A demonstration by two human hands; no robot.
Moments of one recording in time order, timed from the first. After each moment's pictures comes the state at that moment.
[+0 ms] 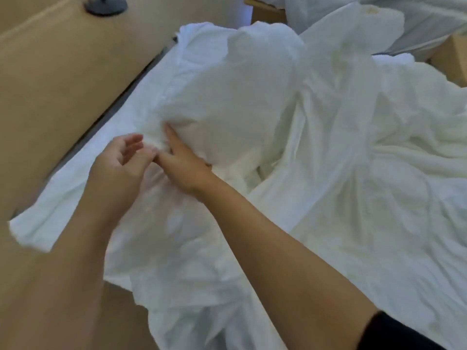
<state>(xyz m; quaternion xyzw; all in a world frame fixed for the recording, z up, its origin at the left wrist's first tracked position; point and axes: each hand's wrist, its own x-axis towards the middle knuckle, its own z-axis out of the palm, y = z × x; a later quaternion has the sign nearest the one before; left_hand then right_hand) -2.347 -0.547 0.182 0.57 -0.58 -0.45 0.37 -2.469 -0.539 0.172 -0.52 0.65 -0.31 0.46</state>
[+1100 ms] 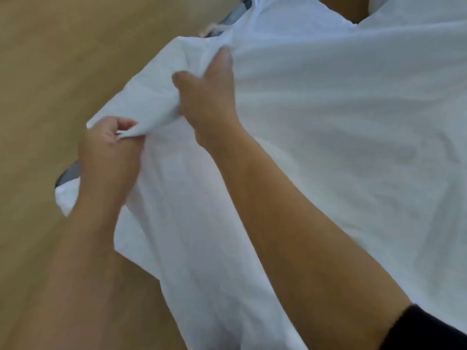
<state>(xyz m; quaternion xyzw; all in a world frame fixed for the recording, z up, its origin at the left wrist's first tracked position) -2.221 -0.665 0.130 0.70 -0.52 -0.33 0.37 -2.357 -0.706 0.170 -0.37 0.63 -0.52 0.45</state>
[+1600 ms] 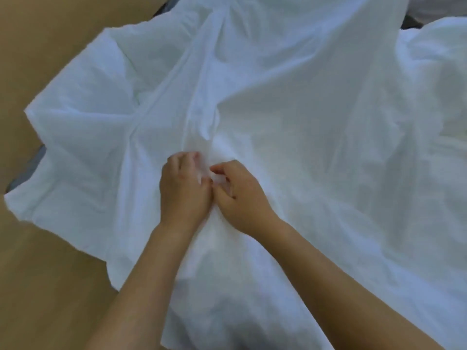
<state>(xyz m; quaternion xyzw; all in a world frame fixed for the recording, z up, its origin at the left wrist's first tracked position) -2.366 -0.567 0.071 0.64 -0.69 -0.29 0.19 -2.473 -0.524 0.081 -0.55 0.68 -0.30 0.37</state>
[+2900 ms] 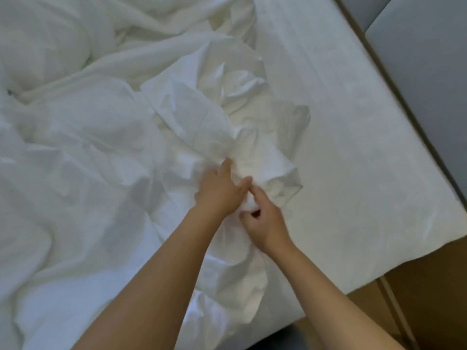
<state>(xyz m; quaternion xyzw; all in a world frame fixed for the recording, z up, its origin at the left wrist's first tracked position) -2.986 -0.135 -0.031 0.27 -0.86 -0.39 -0.20 -2.972 -0.011 -0.026 -0.07 0.86 -0.44 0.25</state>
